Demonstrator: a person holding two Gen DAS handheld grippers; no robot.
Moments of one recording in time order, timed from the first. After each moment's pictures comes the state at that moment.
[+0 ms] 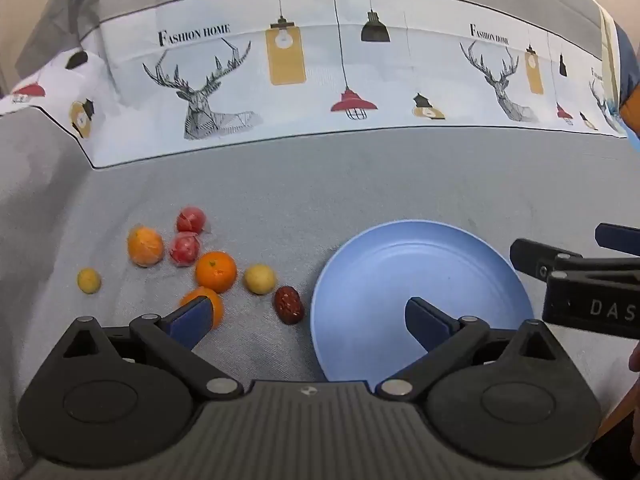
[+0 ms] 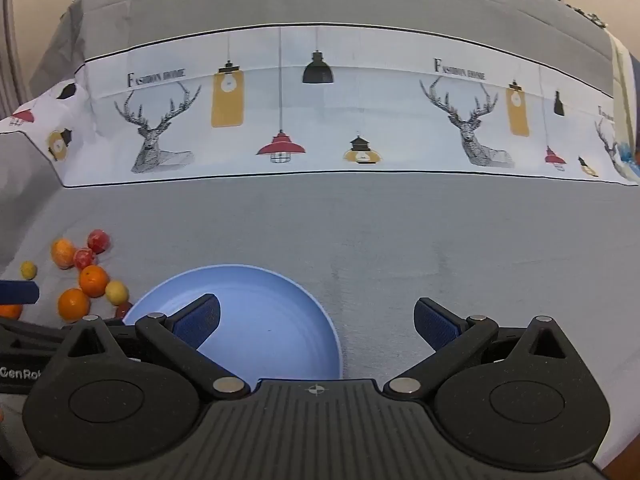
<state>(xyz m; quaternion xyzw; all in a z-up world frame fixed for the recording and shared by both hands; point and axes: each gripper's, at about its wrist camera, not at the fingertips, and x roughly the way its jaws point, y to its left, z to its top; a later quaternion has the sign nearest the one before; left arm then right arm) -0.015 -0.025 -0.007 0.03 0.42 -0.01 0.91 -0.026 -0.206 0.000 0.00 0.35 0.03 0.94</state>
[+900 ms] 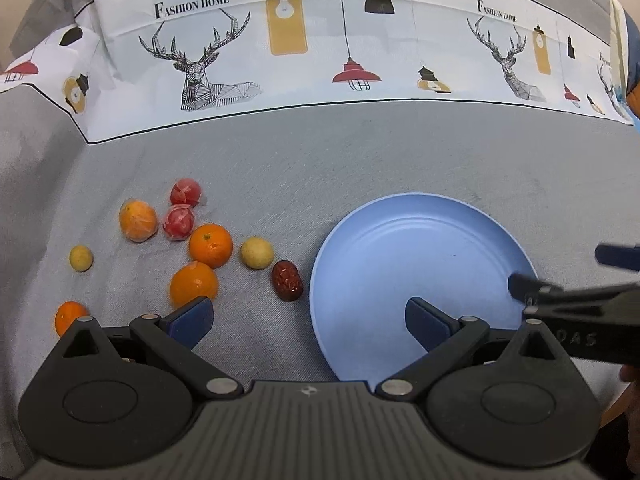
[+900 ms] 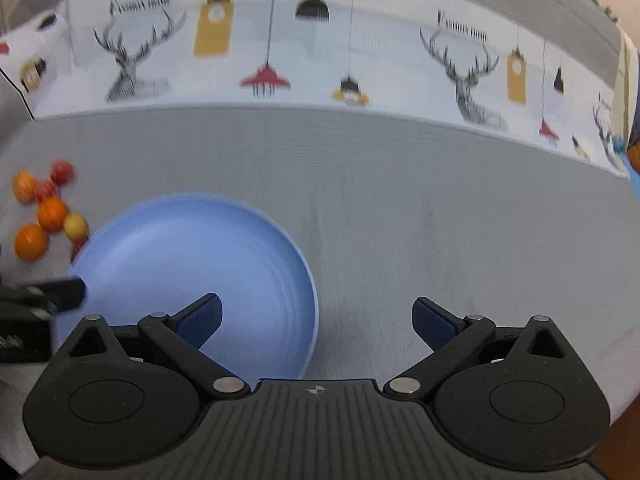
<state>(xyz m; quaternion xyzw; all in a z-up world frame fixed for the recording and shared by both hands) -0.008 -0.027 -0.019 0.03 0.45 0.00 0.89 -0.009 -0.199 -0.036 -0.04 0.43 0.02 0.90</state>
